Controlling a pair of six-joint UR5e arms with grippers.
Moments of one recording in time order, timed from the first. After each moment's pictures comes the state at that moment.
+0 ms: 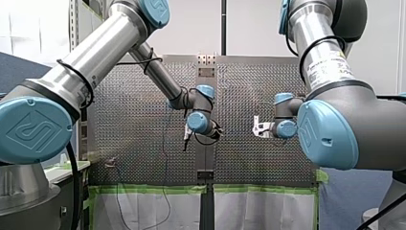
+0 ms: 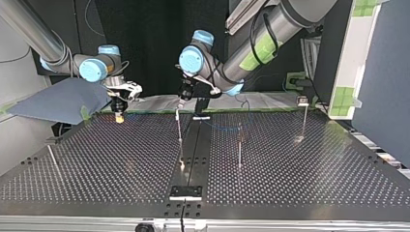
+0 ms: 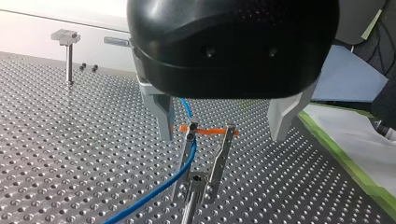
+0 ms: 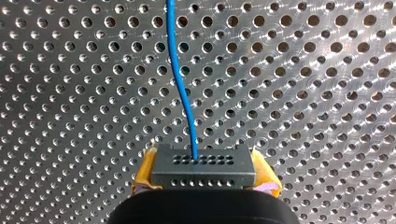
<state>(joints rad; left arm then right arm) -0.65 -2.25 -1.55 -2.71 -1.83 -1.56 1.81 -0.90 1.67 -0.66 1.45 1.58</state>
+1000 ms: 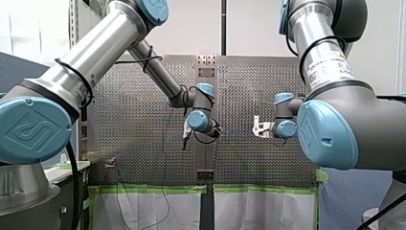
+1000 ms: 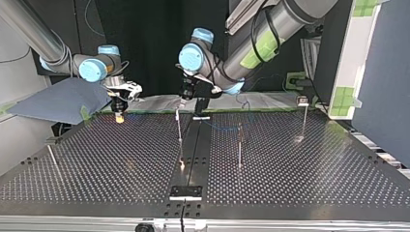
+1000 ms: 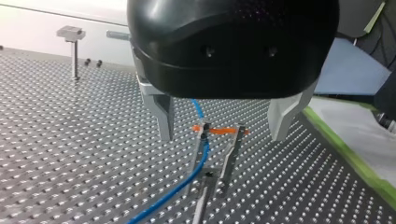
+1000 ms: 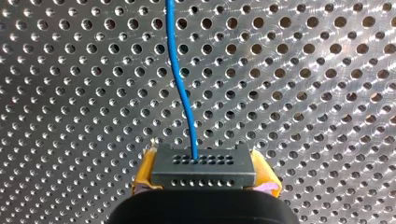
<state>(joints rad) -0.66 -2.22 -1.57 -2.70 -1.87 -1.56 1.81 -0.90 1.67 -0.66 1.44 1.58</state>
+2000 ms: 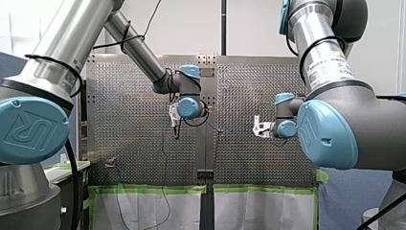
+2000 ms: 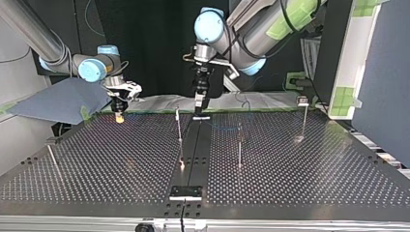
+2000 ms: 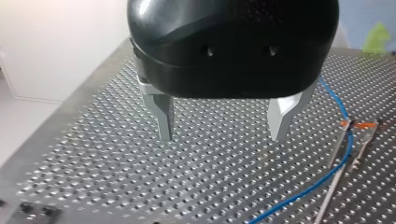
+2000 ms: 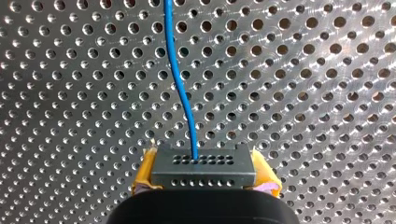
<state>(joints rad) -0.67 -1.96 -1.83 -2.45 -2.04 -1.70 1.80 -0.90 1.67 -0.66 1.43 1.60</state>
